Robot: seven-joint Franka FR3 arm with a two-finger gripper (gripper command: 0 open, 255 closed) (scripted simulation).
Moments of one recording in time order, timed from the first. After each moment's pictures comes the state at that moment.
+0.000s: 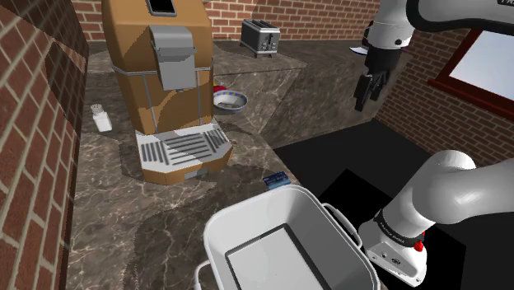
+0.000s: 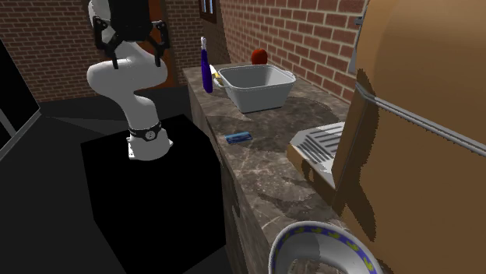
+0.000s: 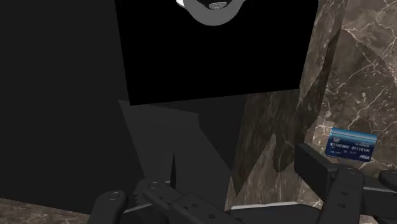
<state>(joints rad) -0.01 -0.80 0.02 -2.36 -0.08 1.43 0.05</state>
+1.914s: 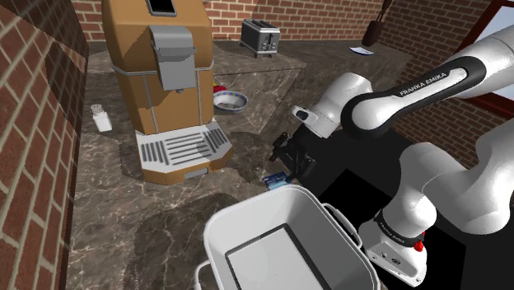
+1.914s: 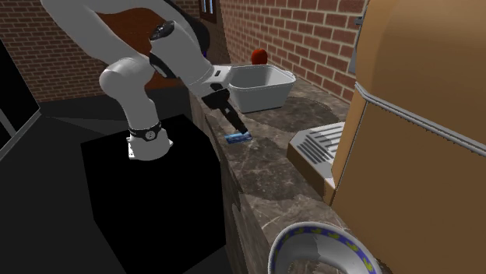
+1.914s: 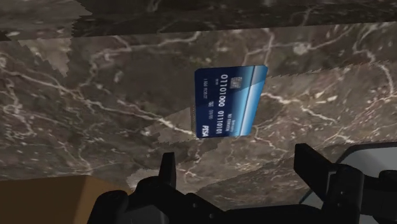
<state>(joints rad) 0.92 -0.59 -0.54 -2.90 0.38 2.72 -1.22</state>
